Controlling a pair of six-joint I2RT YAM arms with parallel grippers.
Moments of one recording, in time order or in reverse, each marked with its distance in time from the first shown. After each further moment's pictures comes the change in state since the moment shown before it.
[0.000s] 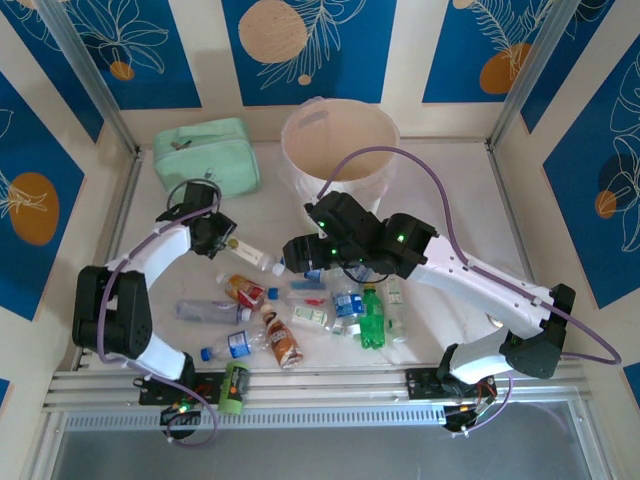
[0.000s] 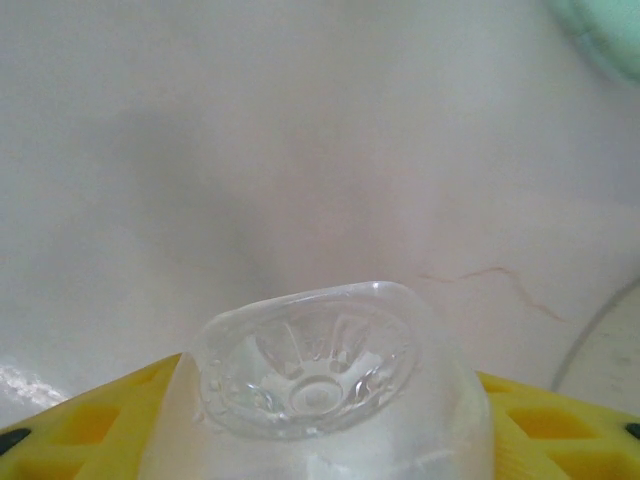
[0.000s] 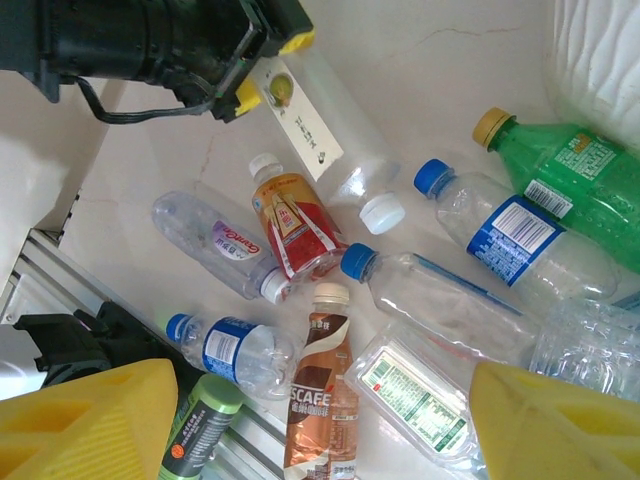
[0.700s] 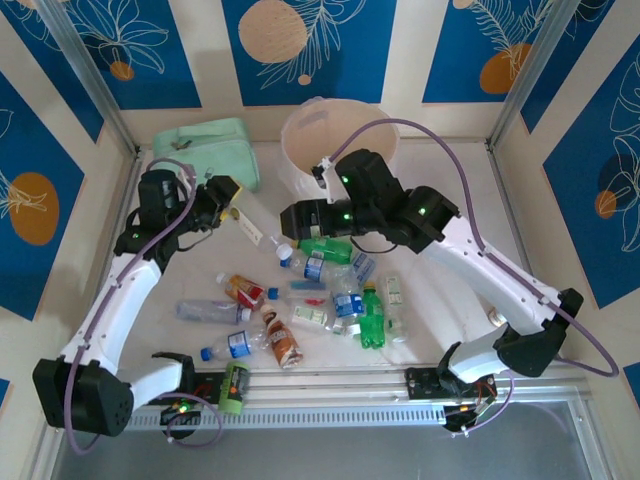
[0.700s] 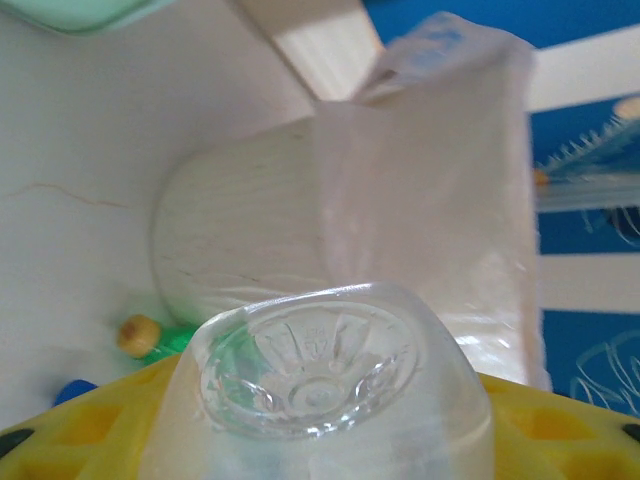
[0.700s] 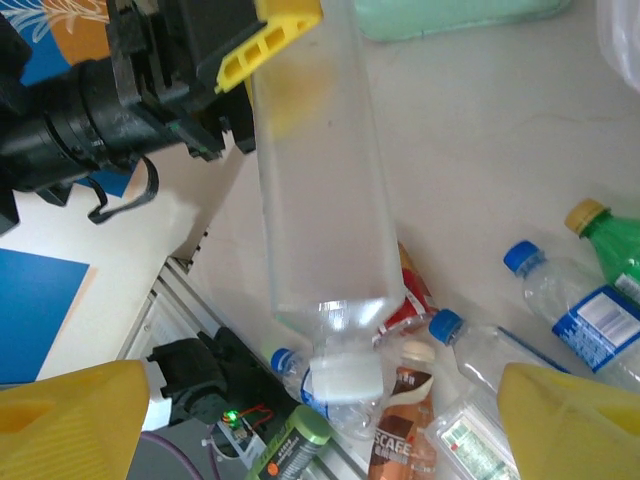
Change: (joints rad) left arm 0.005 -0.397 0.016 0.205 0.465 0.003; right arm -0.169 0.037 0.175 0.040 -0.277 -0.071
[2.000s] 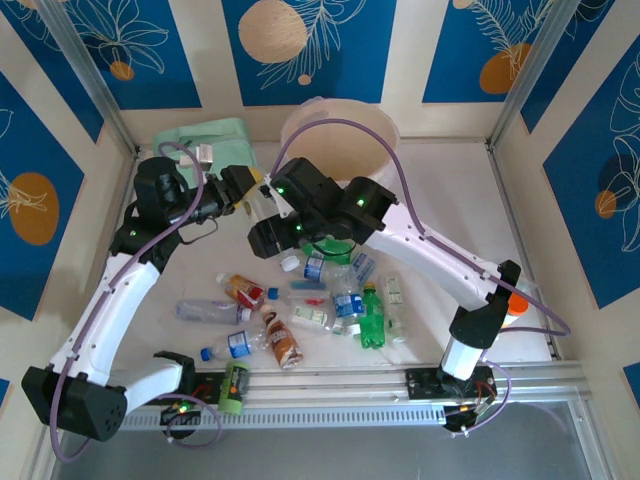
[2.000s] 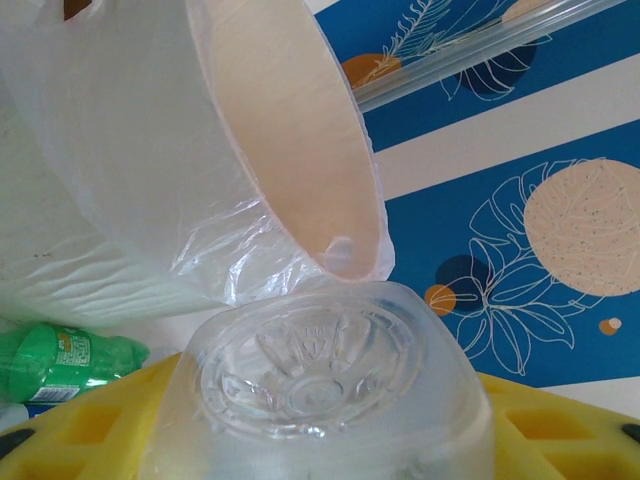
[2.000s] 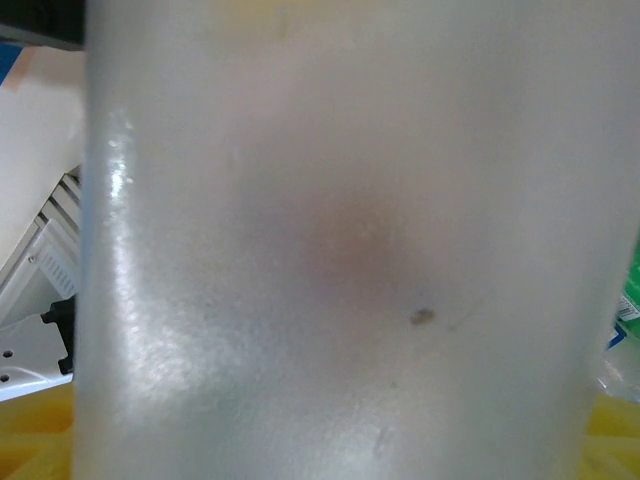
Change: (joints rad) left arm -0.108 -0.009 0.125 0.042 0.150 0.091; right arm 0.163 0.293 0.322 -0.245 0.169 -0.132
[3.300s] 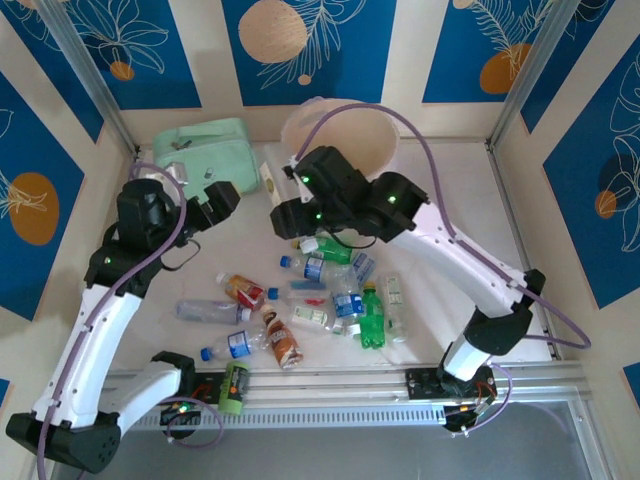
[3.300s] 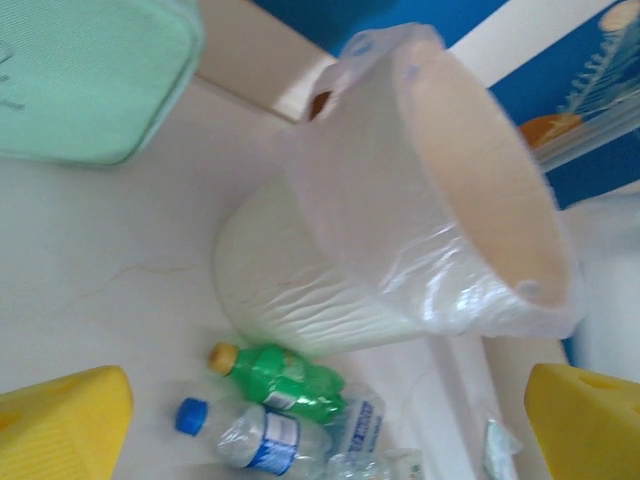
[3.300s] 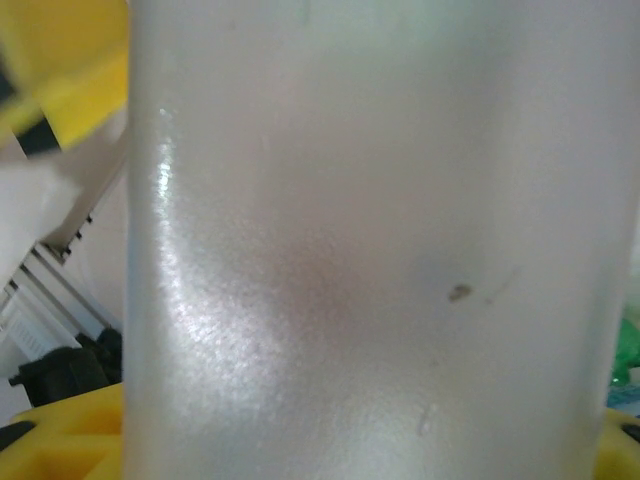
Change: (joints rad) left arm -0.003 -0.179 -0.002 -0.356 -0.422 0.266; right arm -0.049 -0.101 0.003 -0.004 0.119 0.016
